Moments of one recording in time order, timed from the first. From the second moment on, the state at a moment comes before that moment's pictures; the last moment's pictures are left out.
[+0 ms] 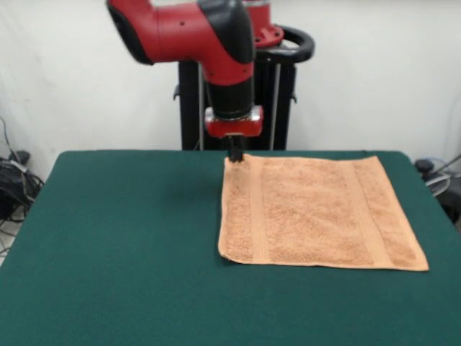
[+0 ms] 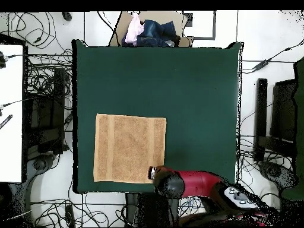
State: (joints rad) arm -0.64 -0.54 0.18 2.12 -0.54 0.17 1.84
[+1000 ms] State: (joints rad) arm -1.01 -0.37 0.41 1.99 -0.74 0.31 1.83
